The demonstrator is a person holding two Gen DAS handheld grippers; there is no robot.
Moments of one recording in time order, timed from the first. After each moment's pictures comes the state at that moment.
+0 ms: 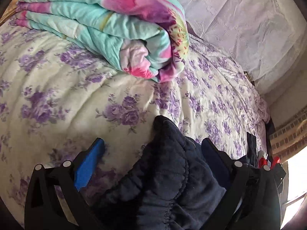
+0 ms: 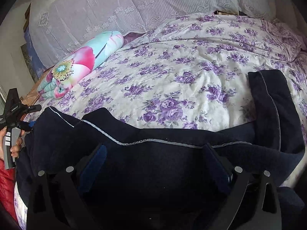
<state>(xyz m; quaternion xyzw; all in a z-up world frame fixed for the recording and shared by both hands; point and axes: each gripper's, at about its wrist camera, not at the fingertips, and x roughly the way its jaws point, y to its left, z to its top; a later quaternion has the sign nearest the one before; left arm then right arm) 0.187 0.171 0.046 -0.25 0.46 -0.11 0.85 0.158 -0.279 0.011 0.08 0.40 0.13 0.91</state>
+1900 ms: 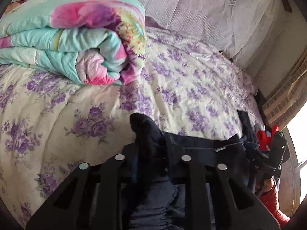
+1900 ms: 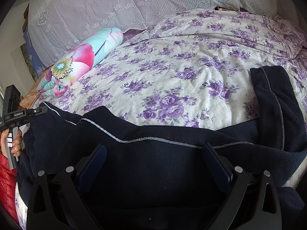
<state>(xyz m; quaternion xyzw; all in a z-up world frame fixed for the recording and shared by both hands) 0.179 0.140 0.062 -0.18 0.41 -0.20 0.87 0.160 -0.280 0.008 0.08 0.40 0.13 0.90</state>
